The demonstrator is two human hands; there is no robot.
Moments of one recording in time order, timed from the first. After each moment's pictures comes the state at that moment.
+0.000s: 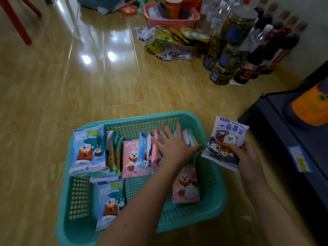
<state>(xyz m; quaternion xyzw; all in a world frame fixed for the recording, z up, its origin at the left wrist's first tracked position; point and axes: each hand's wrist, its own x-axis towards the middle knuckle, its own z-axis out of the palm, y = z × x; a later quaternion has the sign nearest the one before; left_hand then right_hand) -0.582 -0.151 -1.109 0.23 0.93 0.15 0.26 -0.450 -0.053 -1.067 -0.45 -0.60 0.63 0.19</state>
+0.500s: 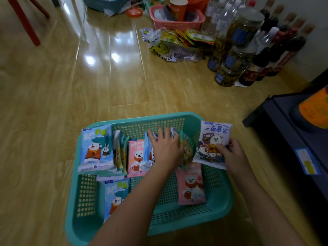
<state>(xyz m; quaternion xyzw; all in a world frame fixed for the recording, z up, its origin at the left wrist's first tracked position) -0.598 -0.189 -1.117 0.32 0.94 0.08 0.13 -0.477 -0.078 -1.069 -0.46 -0.68 0.56 0.12</state>
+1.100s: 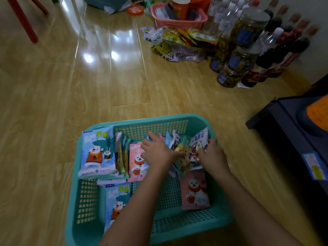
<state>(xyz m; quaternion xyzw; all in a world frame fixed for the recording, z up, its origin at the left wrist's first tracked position) -0.611 -0.204 -1.114 0.04 0.94 0.21 0.26 -0.528 -0.104 -1.089 -0.44 -0.85 0.28 -0.04</state>
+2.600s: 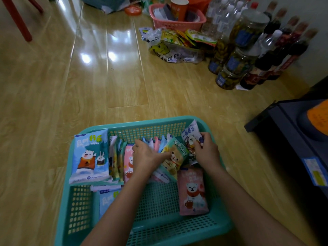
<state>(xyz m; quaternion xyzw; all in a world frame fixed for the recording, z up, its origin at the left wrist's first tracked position) -0.630 -0.232 -1.119 0.01 0.88 0.38 0.29 -0.549 -0.090 -1.110 -0.41 -0.83 0.37 0.06</state>
